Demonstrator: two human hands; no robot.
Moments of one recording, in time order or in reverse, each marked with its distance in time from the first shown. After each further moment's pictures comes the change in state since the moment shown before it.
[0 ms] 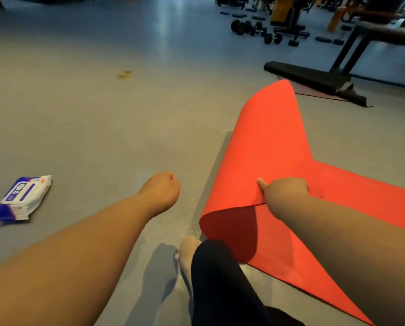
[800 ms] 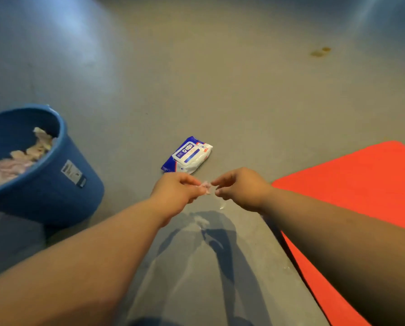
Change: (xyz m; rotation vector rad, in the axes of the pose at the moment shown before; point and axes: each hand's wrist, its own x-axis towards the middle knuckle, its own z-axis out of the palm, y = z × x) left_hand 0.000 -0.292 -0.131 -0.680 0.406 -0.636; right_hand 0.045 -0.443 -0.154 0.721 -0.206 -1.128
